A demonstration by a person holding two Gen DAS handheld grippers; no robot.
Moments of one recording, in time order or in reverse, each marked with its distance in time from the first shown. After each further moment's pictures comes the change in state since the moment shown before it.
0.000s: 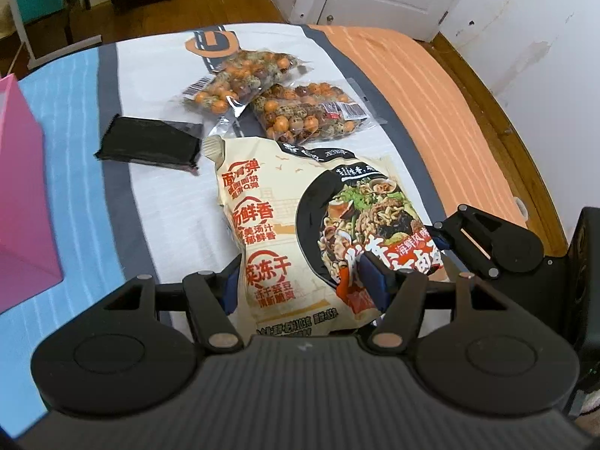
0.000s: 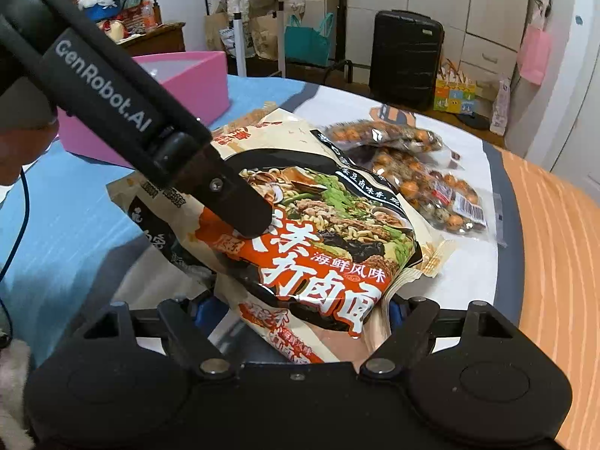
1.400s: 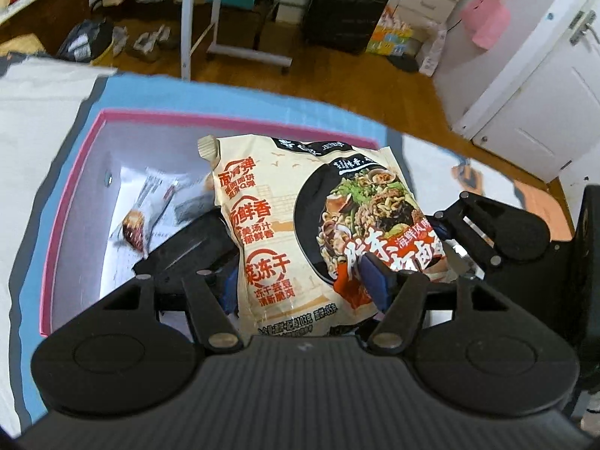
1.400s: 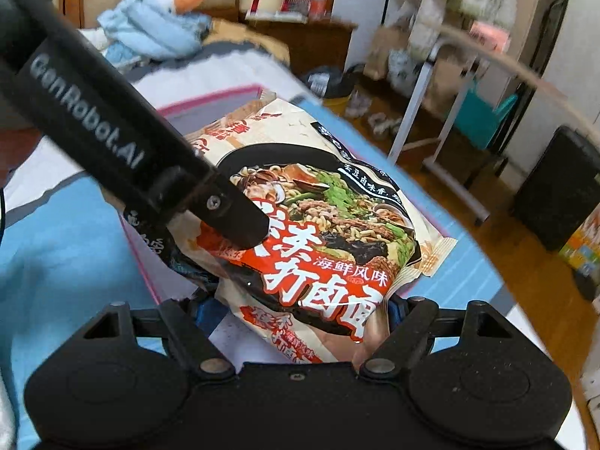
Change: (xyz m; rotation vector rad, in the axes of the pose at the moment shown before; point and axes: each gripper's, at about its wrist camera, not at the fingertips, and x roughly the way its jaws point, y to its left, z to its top) left arm -0.117 0.294 0.006 -0.427 -0.191 0.235; right arm 0.148 0.176 0.234 -0.484 0.030 0.264
